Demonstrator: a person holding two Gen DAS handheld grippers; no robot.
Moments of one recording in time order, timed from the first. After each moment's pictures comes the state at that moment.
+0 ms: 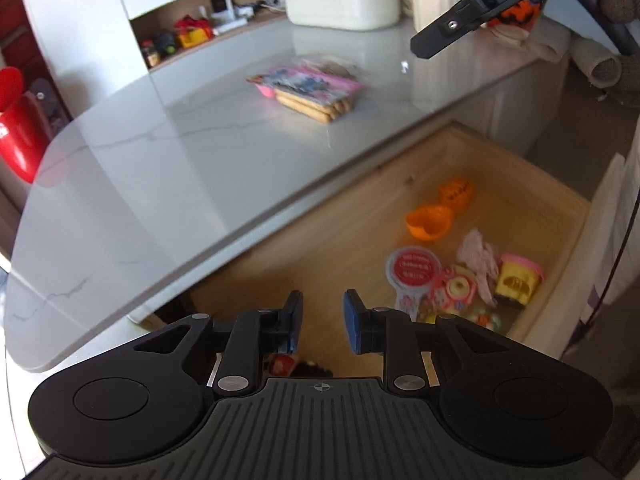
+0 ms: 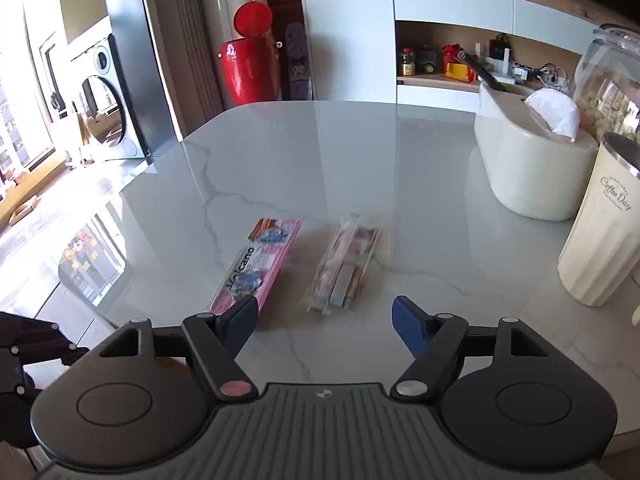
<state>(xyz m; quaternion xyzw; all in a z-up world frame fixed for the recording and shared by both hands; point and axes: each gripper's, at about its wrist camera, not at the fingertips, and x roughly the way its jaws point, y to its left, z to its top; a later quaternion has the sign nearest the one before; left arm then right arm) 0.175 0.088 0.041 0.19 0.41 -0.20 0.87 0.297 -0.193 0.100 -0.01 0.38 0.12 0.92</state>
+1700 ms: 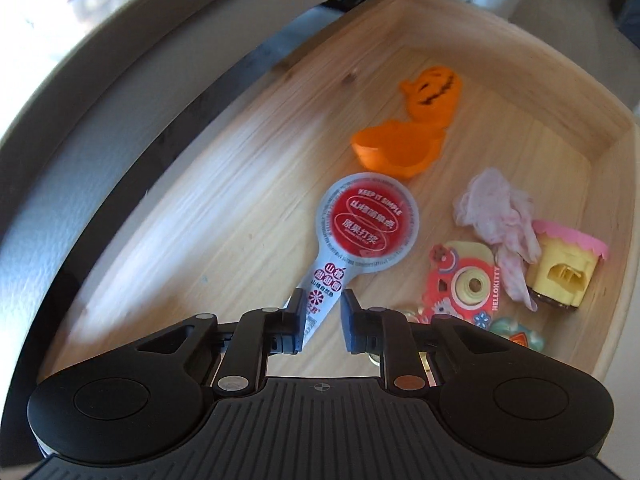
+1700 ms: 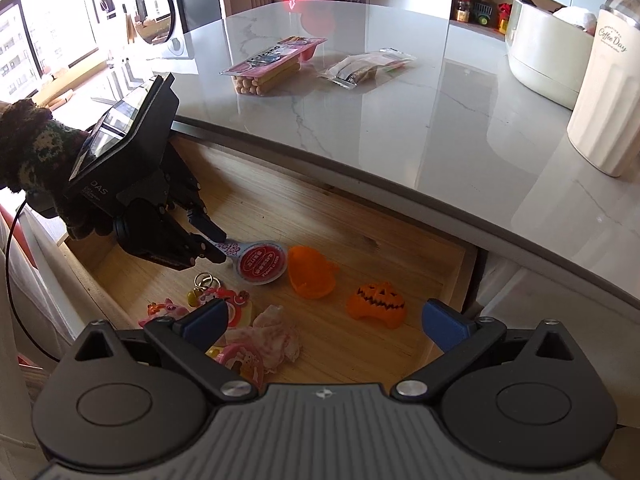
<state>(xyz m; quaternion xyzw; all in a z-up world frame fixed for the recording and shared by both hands) 0.263 -0.001 -0.064 0.28 0.51 -0.28 0.76 0.217 -0.234 0.018 -0.09 0.44 0.17 0.88</state>
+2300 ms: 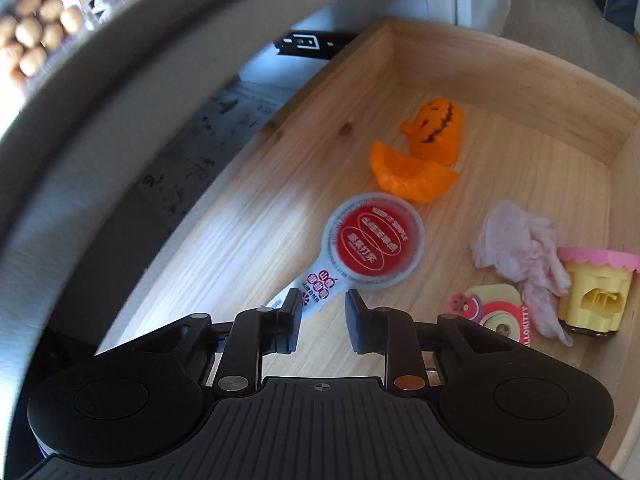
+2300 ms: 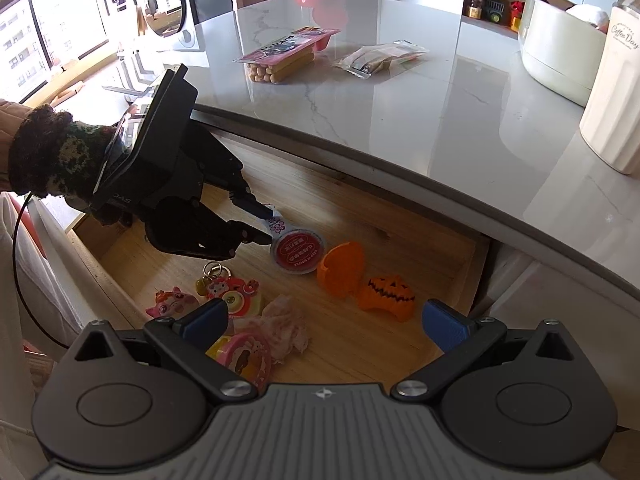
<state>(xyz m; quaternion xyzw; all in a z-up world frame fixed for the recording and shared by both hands) 0.269 -0.023 -0.082 0.31 0.43 -0.29 0.80 0.213 -0.232 0.015 -0.09 0.45 0.19 0.87</state>
